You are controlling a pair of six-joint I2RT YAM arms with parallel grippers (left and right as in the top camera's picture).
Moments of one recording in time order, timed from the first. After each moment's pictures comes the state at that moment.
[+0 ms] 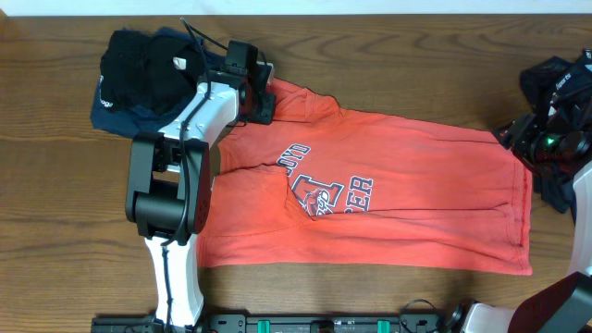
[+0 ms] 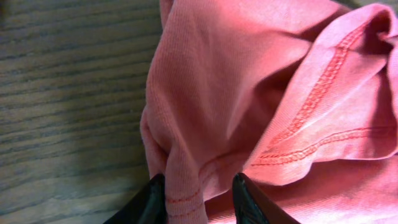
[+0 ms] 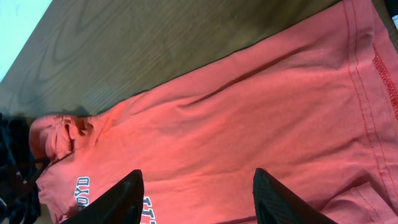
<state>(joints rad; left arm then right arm) -0.21 2.18 1.58 -0.60 0.18 -0.03 -0.46 1.49 1.21 -0.85 -0.43 0.27</state>
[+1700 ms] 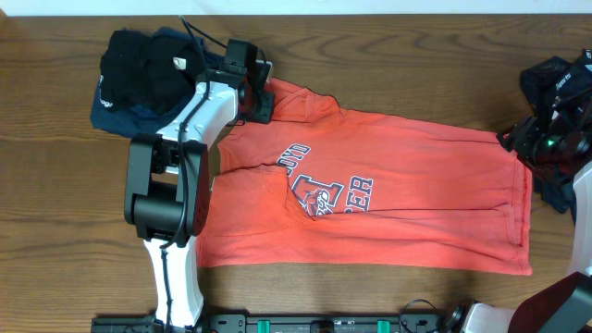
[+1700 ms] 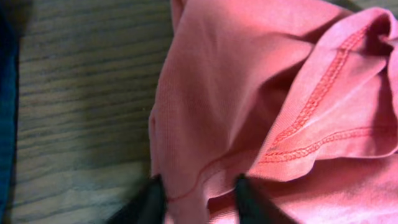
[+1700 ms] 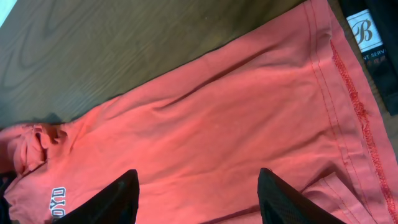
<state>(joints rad) -0.21 2.16 1.58 -0.61 0.15 -0.03 -0.46 1.49 1.21 -0.86 -0.34 0.27</state>
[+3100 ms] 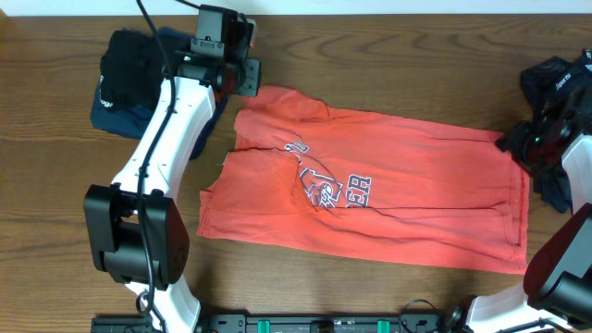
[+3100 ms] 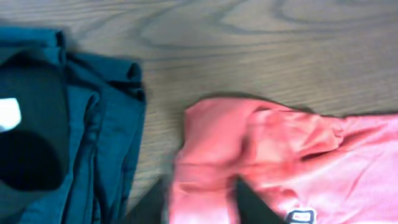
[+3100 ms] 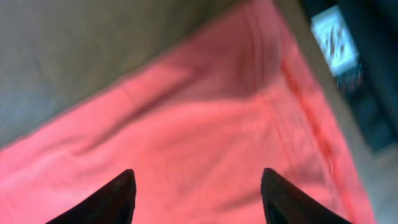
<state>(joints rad) -0.20 1.89 1.64 -0.71 0.06 -0.01 -0.46 1.73 1.21 -0.75 -0.19 0.28</state>
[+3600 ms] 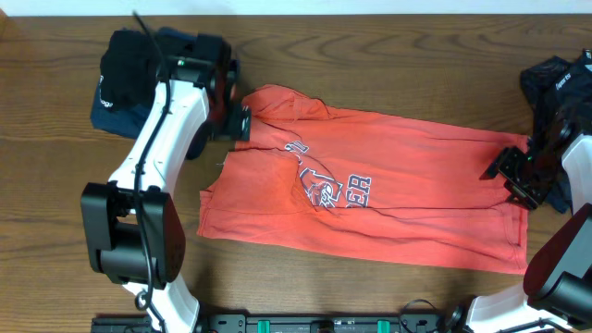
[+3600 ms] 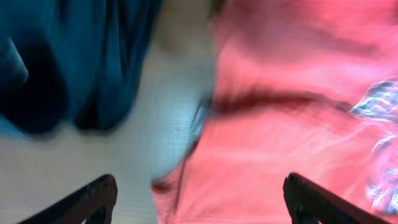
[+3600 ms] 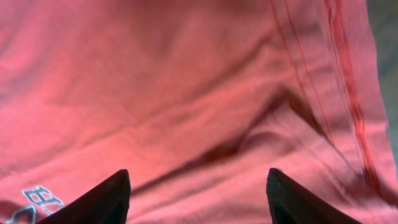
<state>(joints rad) -0.16 1.89 1.56 -1.15 -0.03 -0.15 -0.46 1.73 1.21 -1.08 -0.18 0.28</state>
